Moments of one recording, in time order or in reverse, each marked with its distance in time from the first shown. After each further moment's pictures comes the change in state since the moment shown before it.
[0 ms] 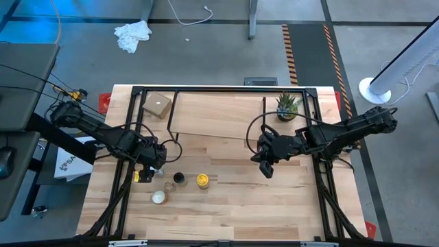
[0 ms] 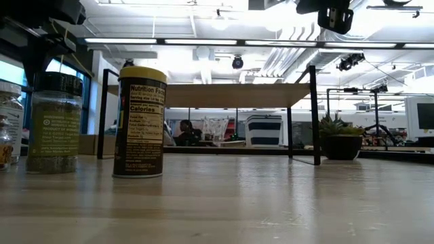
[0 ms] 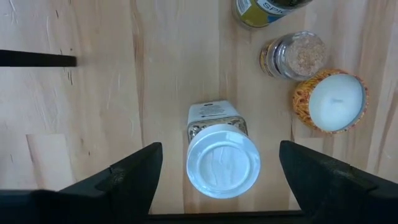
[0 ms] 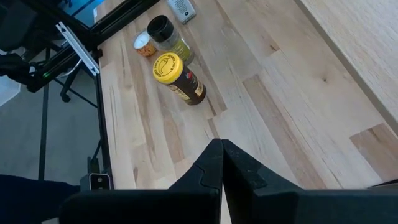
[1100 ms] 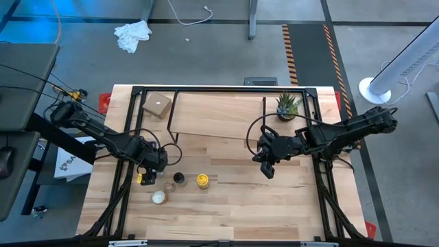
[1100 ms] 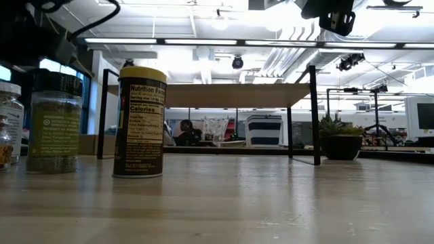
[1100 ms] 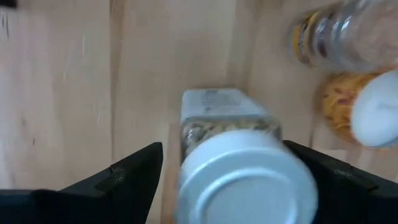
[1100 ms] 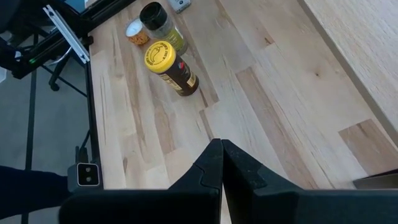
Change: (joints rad) left arm 0.000 0.000 -0.224 0.190 0.054 -0.129; right arm 0.000 0.000 0.000 -0.039 -0.003 -0.031
